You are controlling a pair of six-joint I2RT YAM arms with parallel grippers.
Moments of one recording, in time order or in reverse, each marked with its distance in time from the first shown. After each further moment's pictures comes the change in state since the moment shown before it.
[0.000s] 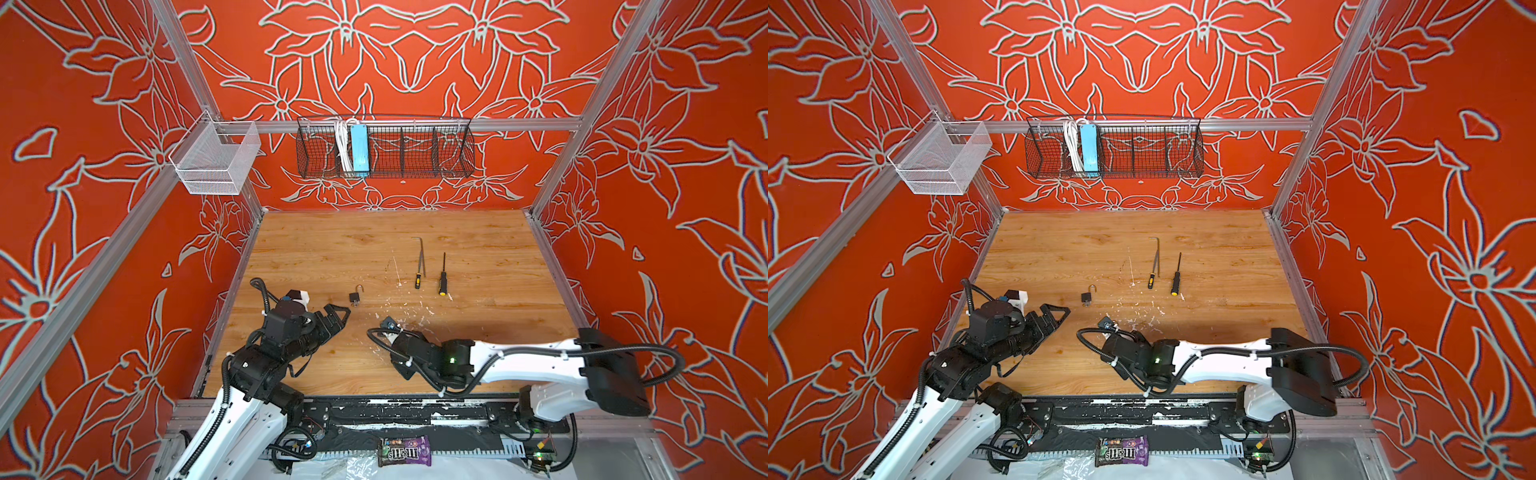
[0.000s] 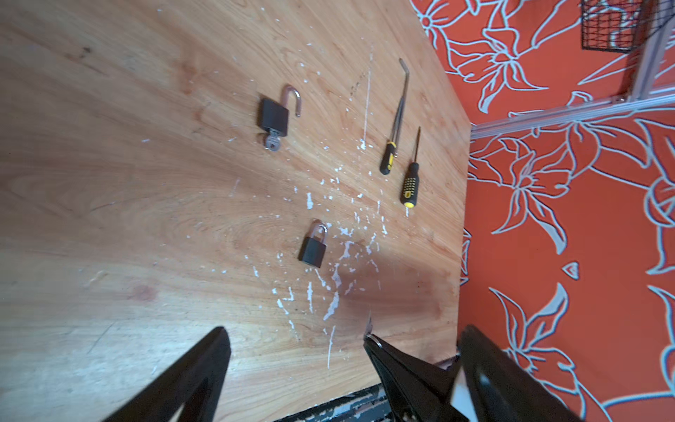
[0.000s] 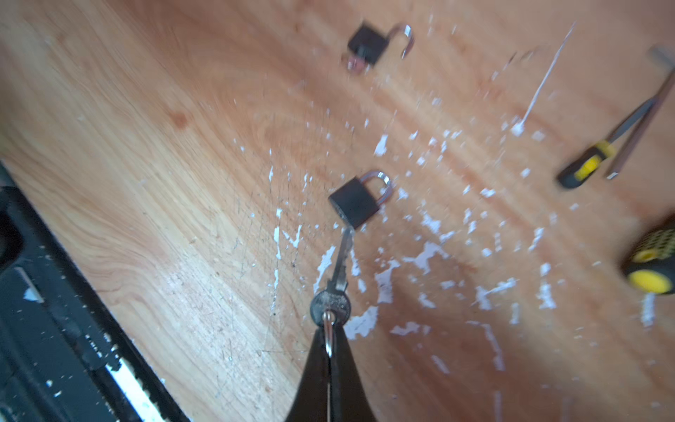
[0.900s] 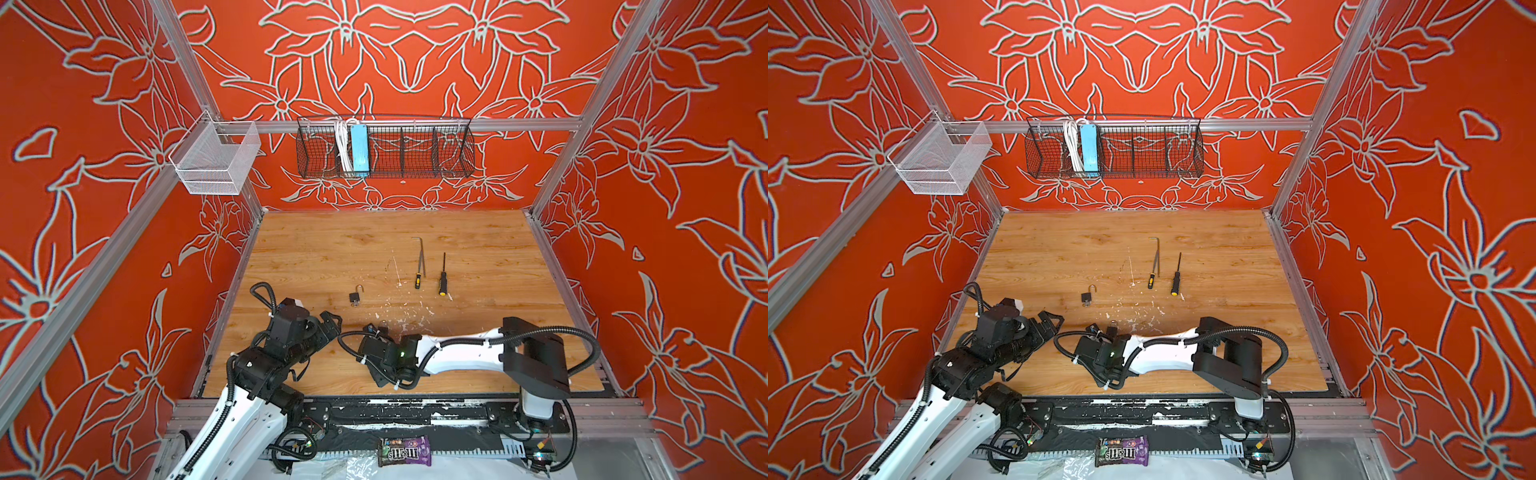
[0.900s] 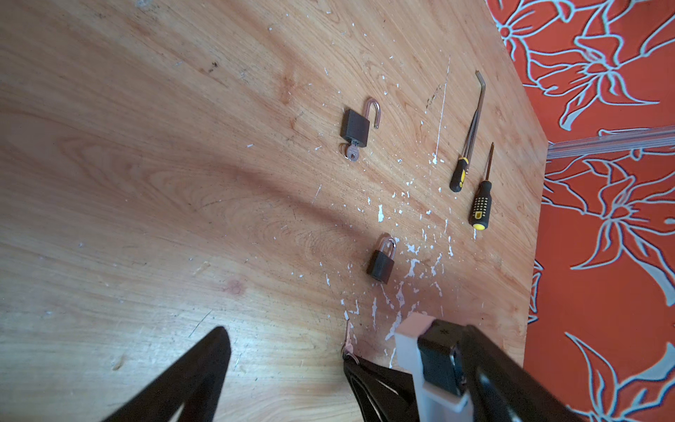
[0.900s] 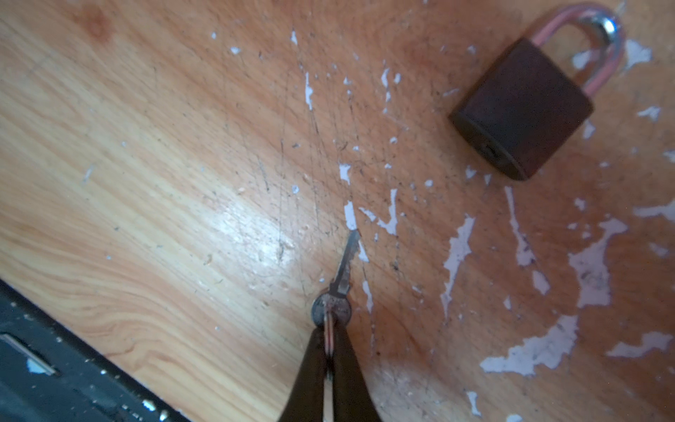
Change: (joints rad) left arm 0.000 -0.011 -0.049 -0.112 -0.174 0.008; right arm -0.002 0.452 0.315 -0.221 -0.254 0.383
